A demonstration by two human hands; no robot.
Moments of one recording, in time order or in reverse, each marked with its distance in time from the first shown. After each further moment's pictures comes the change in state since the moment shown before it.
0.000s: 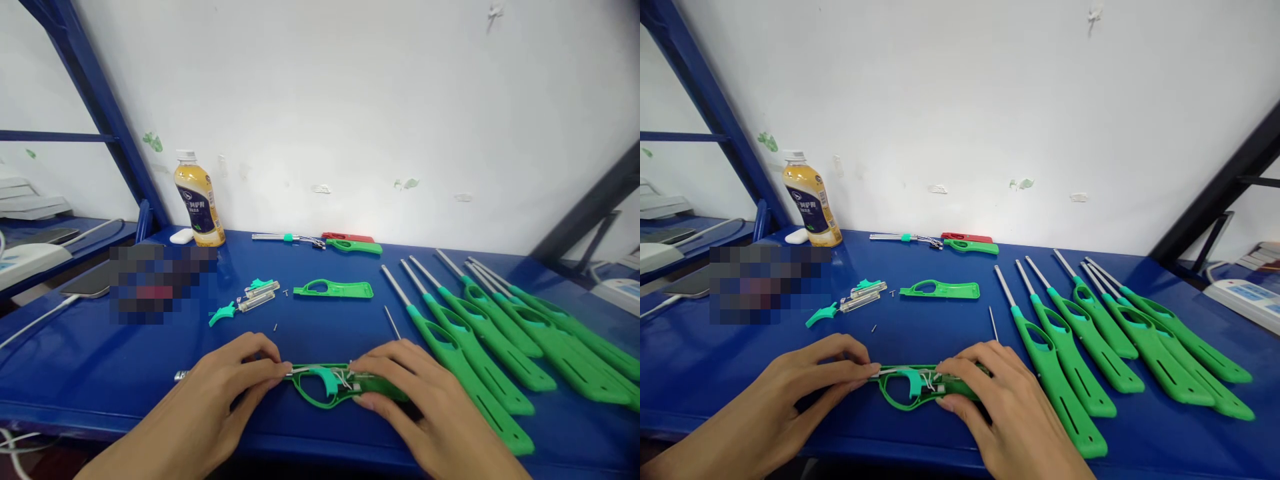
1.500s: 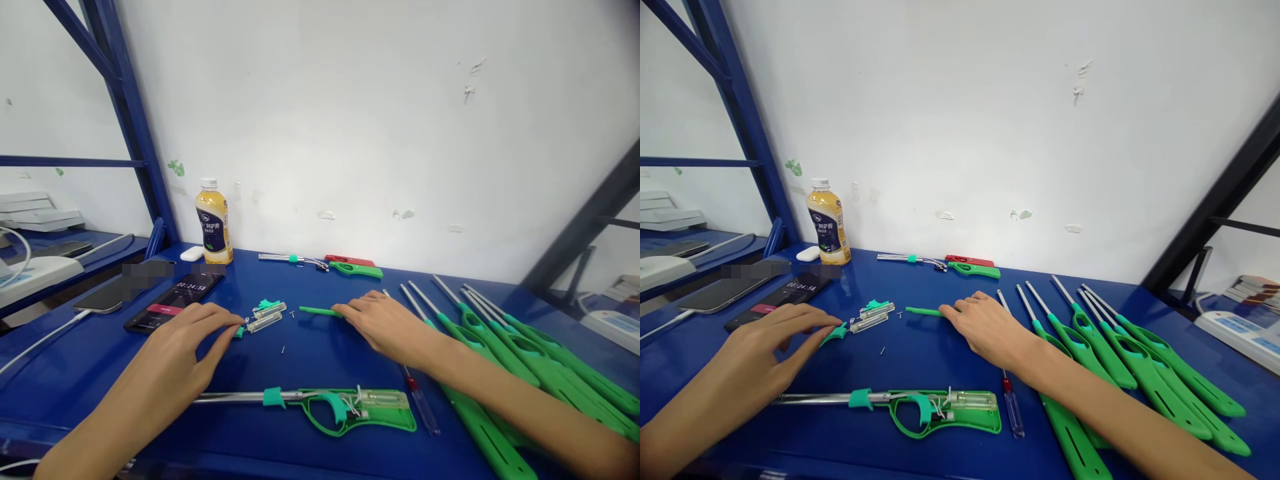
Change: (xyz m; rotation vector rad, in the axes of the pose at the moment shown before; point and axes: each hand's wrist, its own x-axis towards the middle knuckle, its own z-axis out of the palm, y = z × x) left_hand 0.010 -0.057 -0.049 0.327 0.414 -0.047; right_hand 0.122 0.036 -0.026 -0.653 -0.265 -0.329
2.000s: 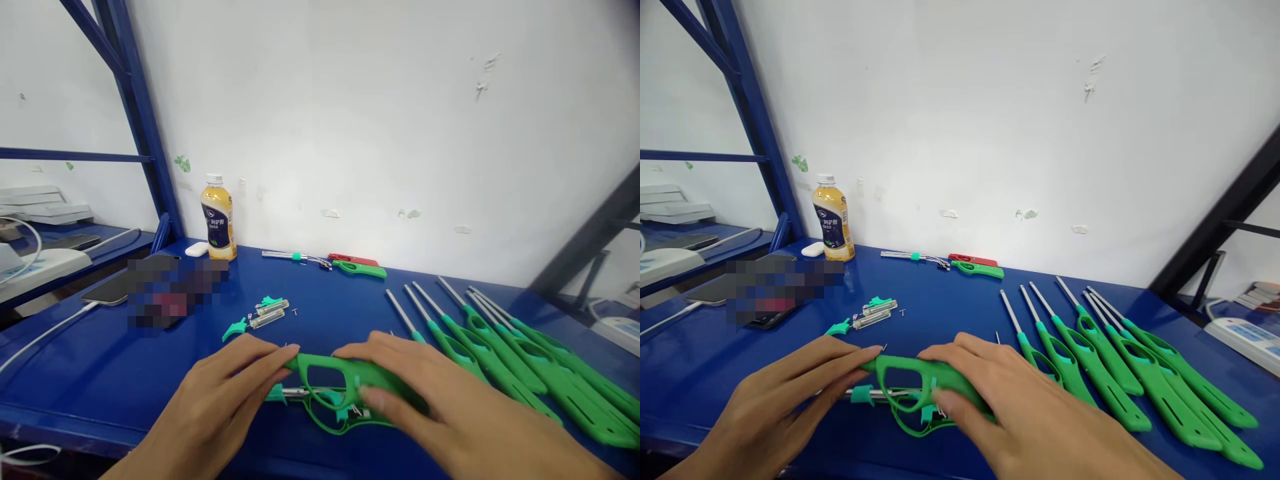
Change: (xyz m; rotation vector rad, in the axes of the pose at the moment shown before) left_hand -0.020 0.067 0.013 -0.236 0.082 0.316; right_hand -0.067 -0.058 -0.053 0.385 0.157 0.123
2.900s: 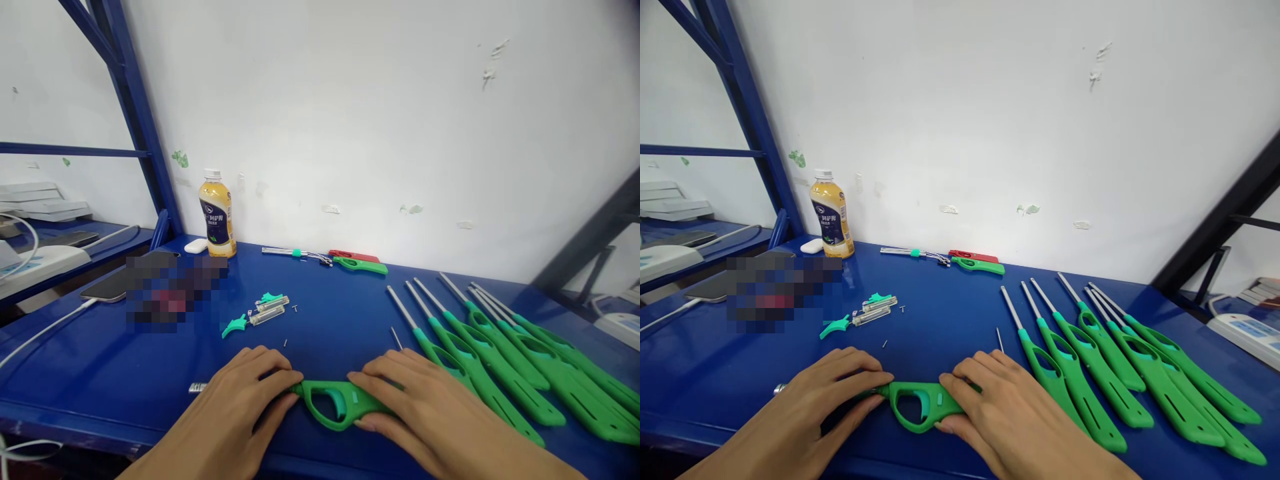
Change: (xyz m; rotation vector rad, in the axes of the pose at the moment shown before) left_hand -0.014 0.006 0.017 -0.003 -0.325 -0.185; right_hand -0.012 0.005 0.036 -0.170 0.017 -0.151
